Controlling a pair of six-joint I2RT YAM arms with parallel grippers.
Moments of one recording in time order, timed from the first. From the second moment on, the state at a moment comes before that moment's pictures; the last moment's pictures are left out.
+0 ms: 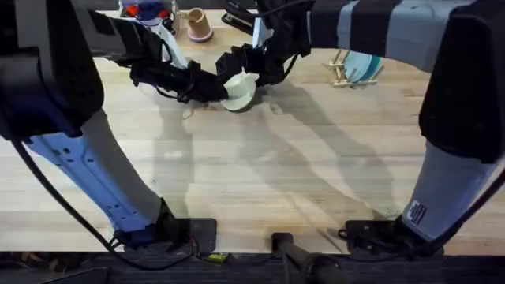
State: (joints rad) left arm 0.17 2.07 1.24 -0.79 0.94 0.09; right arm 0.56 2.11 1.60 -0.56 -0.39 0.47
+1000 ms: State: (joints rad) left arm 0.17 2.07 1.27 -0.83 0.93 0.11; right arm 0.54 2.11 1.62 -0.60 -0.43 0.45
